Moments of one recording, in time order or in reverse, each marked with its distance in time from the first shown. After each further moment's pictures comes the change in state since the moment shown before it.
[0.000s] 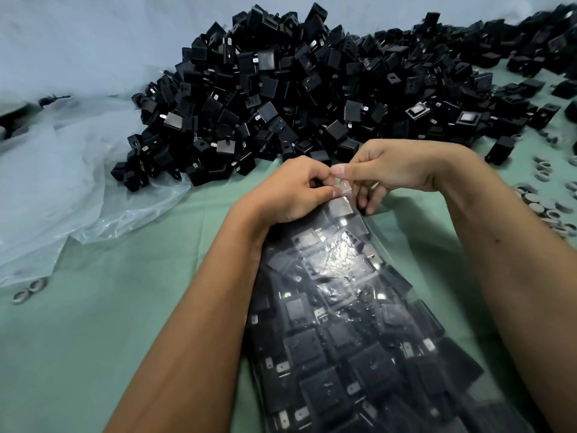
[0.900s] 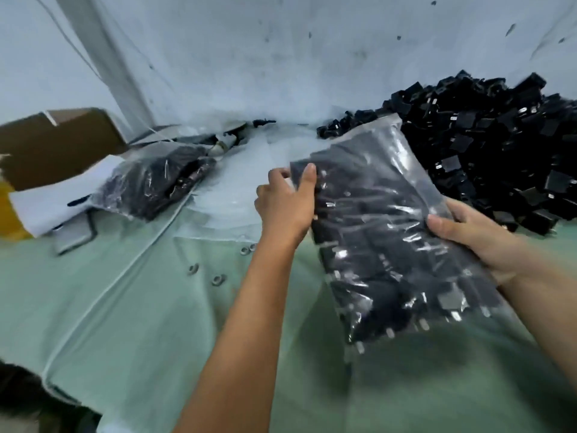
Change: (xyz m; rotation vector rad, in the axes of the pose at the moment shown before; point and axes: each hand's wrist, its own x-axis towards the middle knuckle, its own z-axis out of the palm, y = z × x) left_hand -0.184 -0.050 -0.119 -0.240 1.002 -0.755; right_hand 0.049 -0.068 0.114 0.583 -0.108 -0.349
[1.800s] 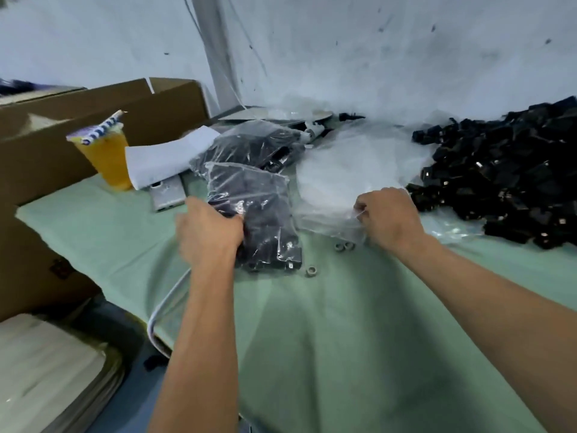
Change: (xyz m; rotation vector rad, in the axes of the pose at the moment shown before) left_hand 0.015 -0.140 -0.210 0.469 0.555 -0.474; right_hand 0.196 0.051 0.199 -1.584 0.120 -0.233
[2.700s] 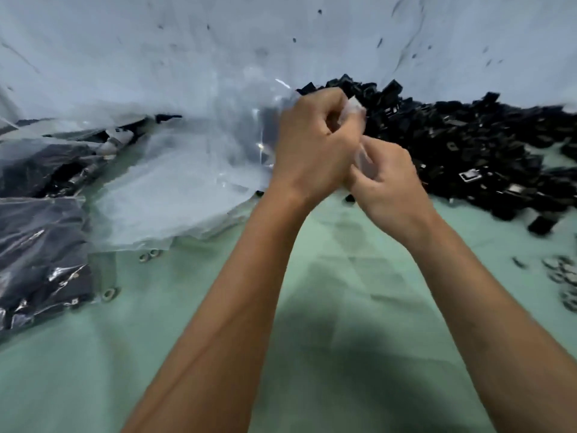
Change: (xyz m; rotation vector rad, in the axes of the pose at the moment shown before) left_hand -0.314 0.240 0.018 -0.971 -0.723 1.126; right_hand -0.210 0.153 -0.163 0.737 0.449 0.221
